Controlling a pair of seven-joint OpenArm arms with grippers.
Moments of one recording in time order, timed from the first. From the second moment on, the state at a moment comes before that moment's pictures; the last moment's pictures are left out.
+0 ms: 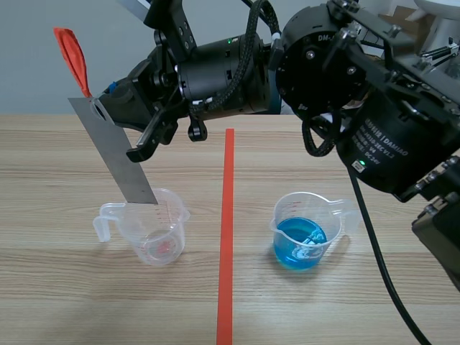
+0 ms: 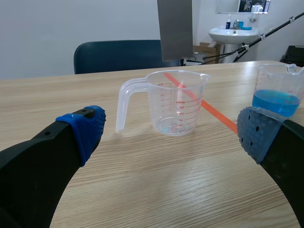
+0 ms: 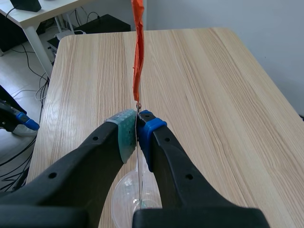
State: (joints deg) left arm 35.5 -8.9 -12.9 55.2 19.0 -21.7 -88.8; right arm 24.3 11.9 -36.1 91.5 33.7 43.8 -28.0
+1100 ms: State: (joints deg) left arm 35.4 -8.9 -12.9 55.2 19.0 -21.7 -88.8; right arm 22.2 11.9 -36.1 91.5 30.4 43.8 -24.8
